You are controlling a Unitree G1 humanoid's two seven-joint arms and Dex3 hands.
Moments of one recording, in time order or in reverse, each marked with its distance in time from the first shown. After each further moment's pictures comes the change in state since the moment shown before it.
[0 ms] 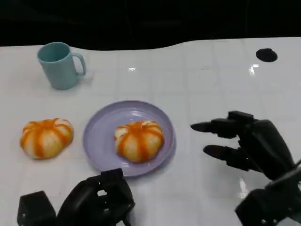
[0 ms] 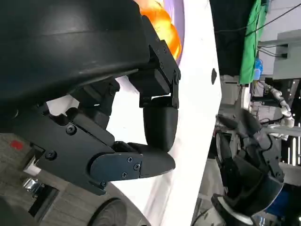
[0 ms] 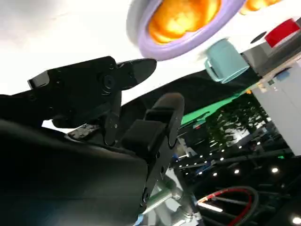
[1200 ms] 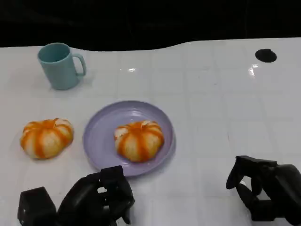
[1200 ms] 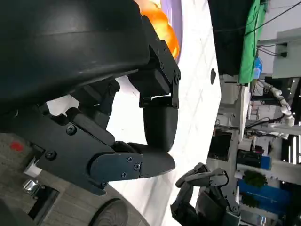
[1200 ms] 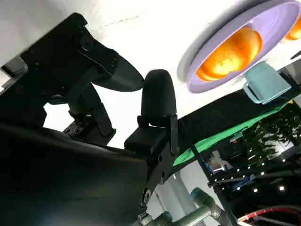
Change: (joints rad) left arm -0.023 0.003 0.007 0.016 0.003 0.005 -0.004; right arm 0.240 -0.010 -0.063 -0.047 -0.053 0.007 -0.064
